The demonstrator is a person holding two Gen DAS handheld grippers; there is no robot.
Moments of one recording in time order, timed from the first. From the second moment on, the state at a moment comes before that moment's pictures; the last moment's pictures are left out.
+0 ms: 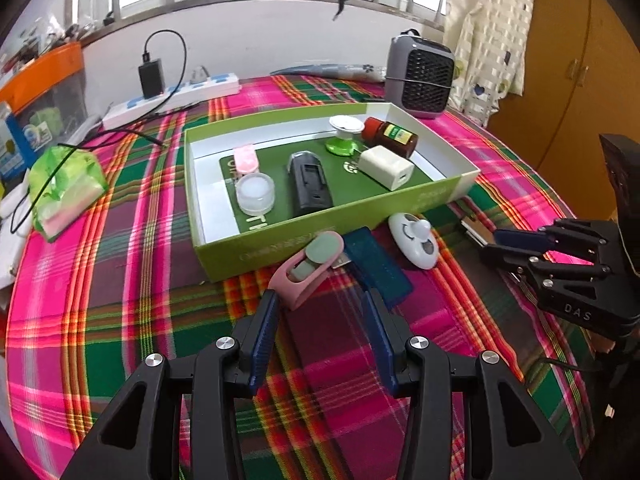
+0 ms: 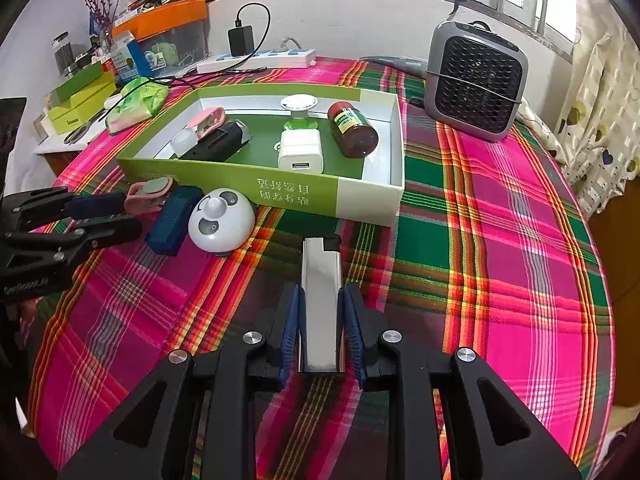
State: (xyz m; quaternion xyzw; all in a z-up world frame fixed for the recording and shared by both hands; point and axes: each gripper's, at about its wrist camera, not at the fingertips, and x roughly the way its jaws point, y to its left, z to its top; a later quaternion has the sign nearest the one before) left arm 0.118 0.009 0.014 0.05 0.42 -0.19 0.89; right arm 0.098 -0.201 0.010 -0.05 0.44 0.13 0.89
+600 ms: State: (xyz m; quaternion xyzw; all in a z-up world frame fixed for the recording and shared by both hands) left arm 0.143 0.008 0.013 0.09 0.42 -0.19 0.88; right arm 0.098 -0.201 0.011 -0.05 0.44 0.13 0.89
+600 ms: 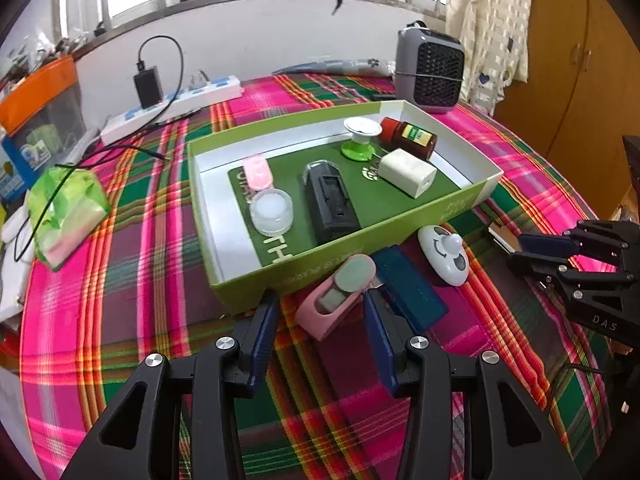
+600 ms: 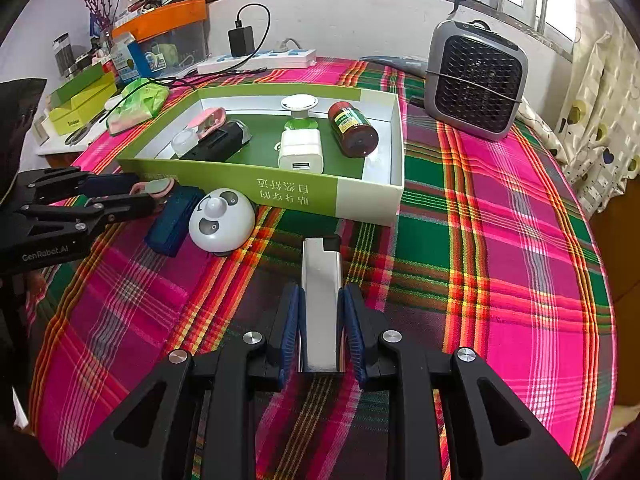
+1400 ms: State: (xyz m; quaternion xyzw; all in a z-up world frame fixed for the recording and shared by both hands) left arm 0.131 -0.004 0.008 0.07 0.43 -0.18 0.88; right arm 0.097 -0.203 0.011 -0.05 0.44 0.13 0.89
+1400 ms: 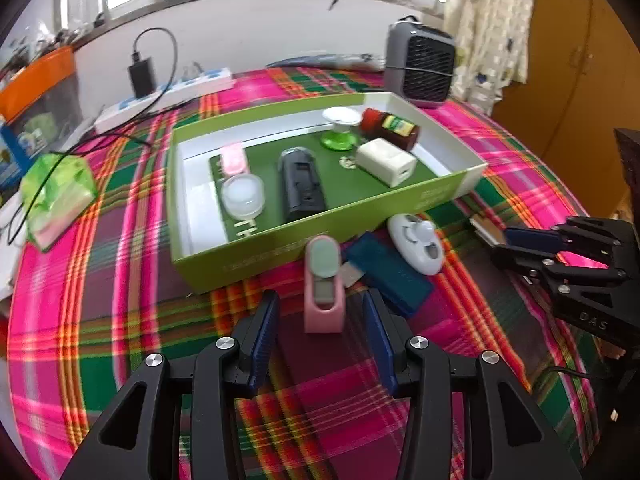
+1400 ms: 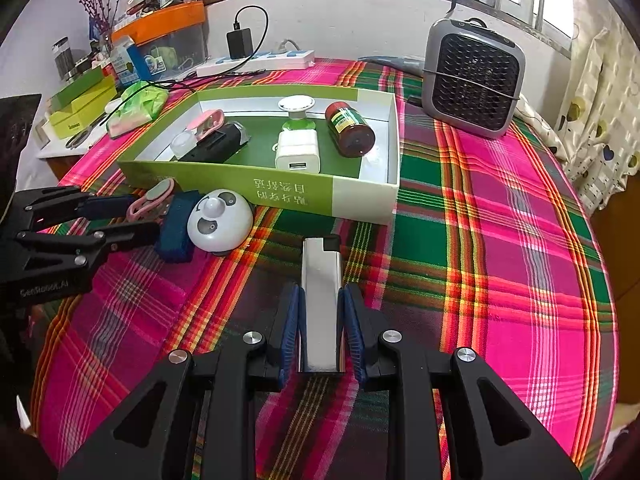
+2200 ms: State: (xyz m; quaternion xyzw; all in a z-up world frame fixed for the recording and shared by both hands) left arm 0.145 -0.003 0.006 0.08 0.43 -0.12 0.89; right arm 0.098 -0.204 0.011 -0.04 0.44 0.13 0.89
